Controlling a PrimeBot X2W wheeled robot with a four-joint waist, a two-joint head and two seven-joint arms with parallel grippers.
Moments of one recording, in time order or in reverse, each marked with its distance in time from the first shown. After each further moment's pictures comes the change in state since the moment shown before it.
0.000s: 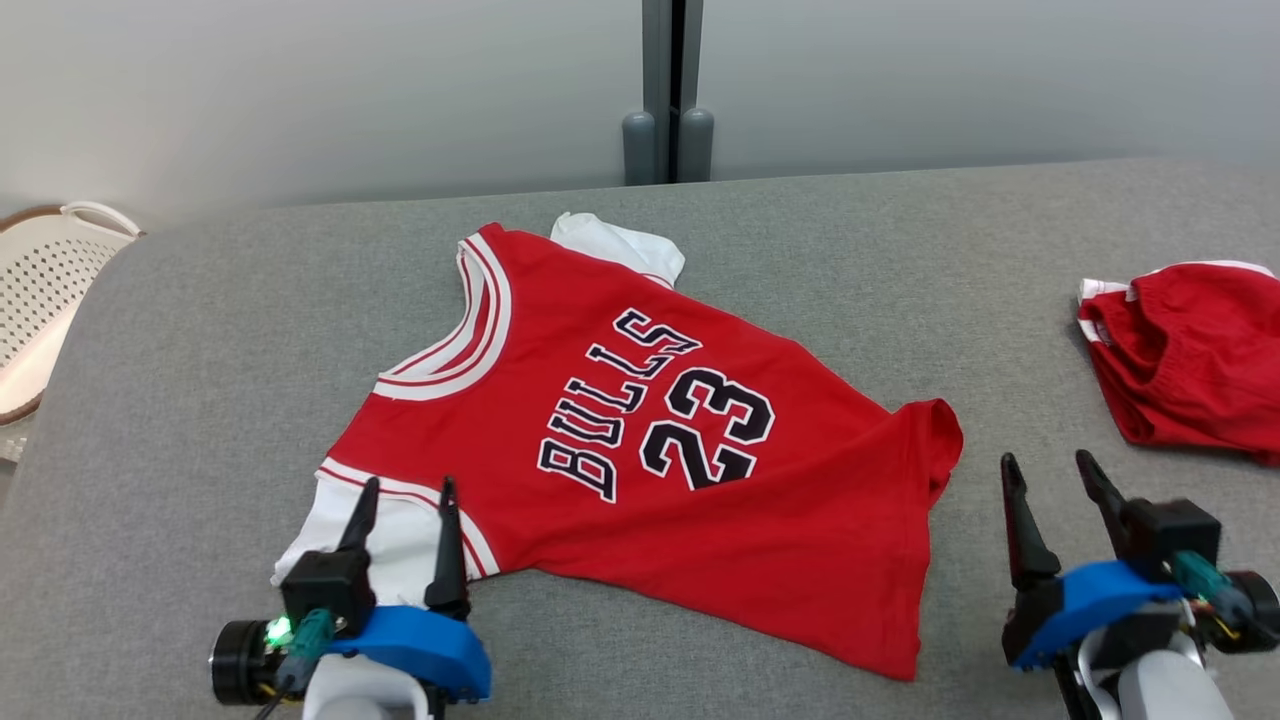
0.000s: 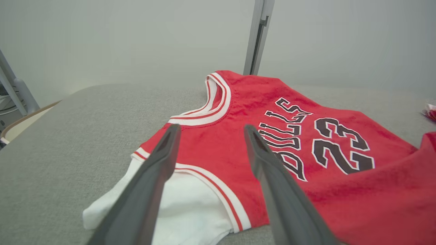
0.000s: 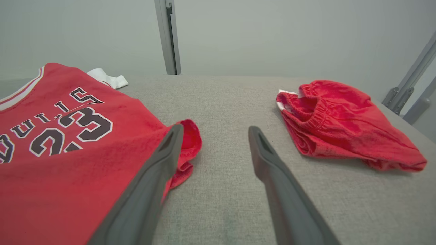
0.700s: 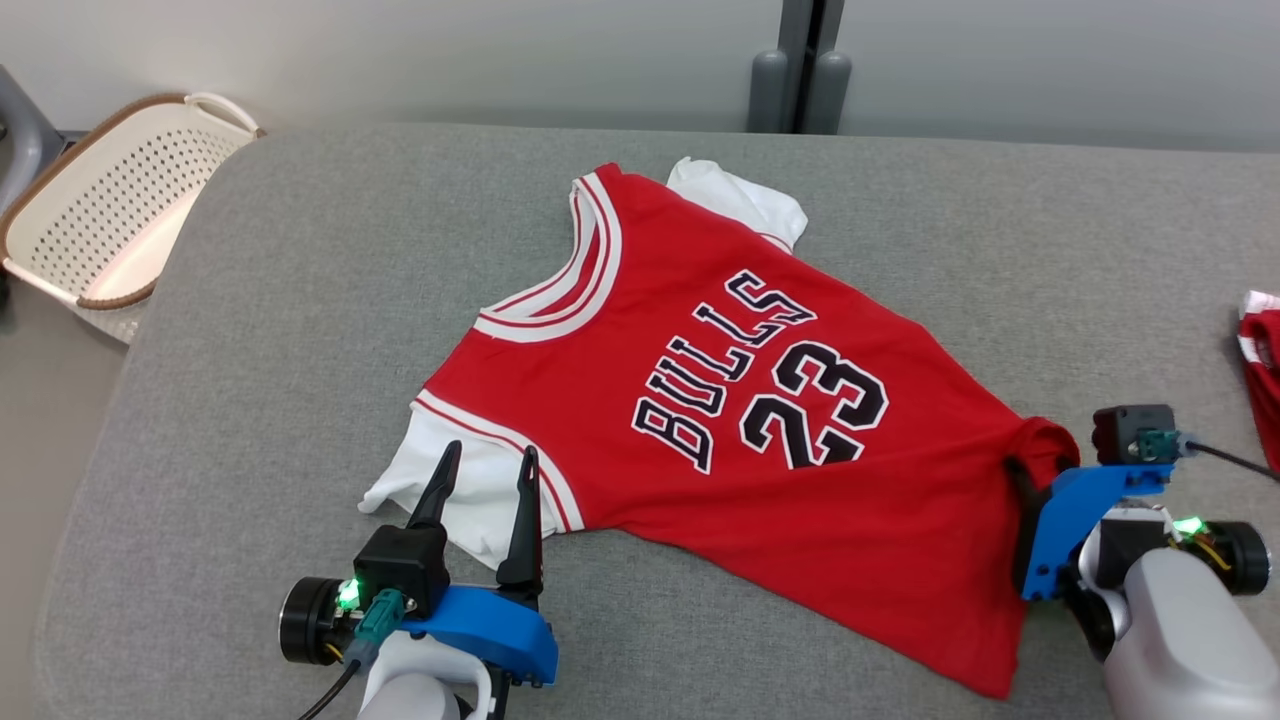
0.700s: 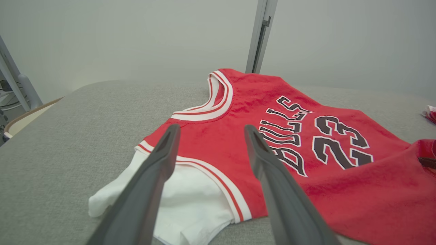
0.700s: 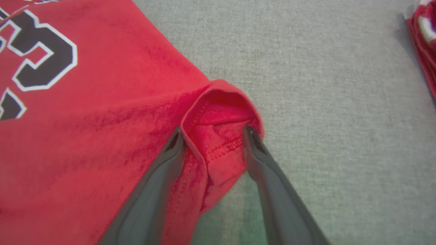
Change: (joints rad) left arm -0.049 -0.057 -0.084 -0.030 0.033 -0.026 -0.009; right arm -0.332 -0.071 -0.010 0.487 0.001 0.000 0.296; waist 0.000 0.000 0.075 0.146
